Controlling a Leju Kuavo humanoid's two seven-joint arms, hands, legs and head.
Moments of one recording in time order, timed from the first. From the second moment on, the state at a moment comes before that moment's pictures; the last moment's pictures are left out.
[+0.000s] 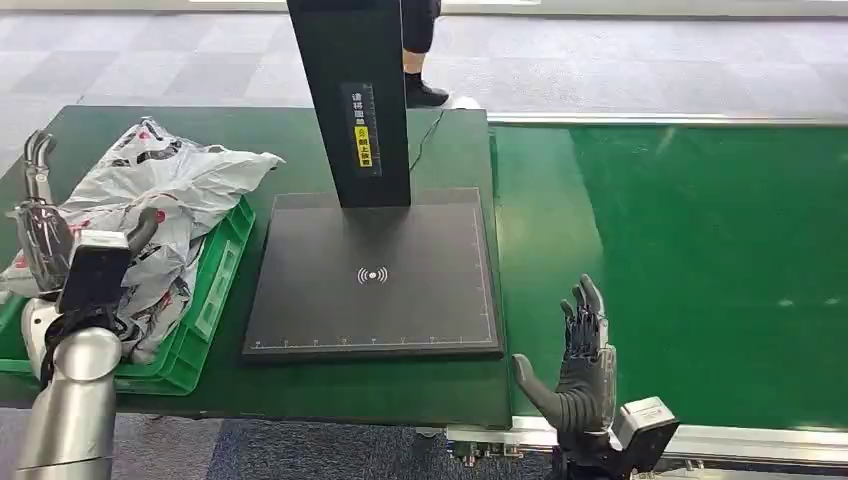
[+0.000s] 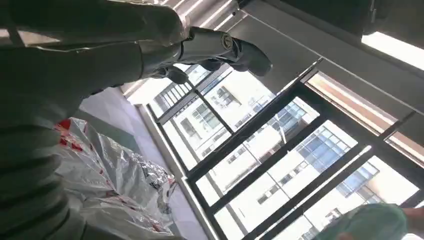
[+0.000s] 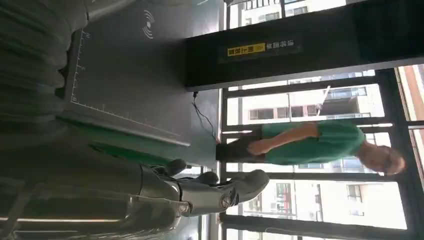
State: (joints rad) left arm -0.35 0.15 0.15 -1.51 -0.63 0.42 -0.38; right arm 0.13 0.24 0.01 -1.51 0.05 0.20 -0.66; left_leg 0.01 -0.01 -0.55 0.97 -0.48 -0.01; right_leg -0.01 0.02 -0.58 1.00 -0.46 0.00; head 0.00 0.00
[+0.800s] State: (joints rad) left arm 0.03 0.08 -0.14 -1.96 -0.22 0.50 -0.70; right arm 0.13 0.24 0.01 -1.50 0.05 0.16 -0.66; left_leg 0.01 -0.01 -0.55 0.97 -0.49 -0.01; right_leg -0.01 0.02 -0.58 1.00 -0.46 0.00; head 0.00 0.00
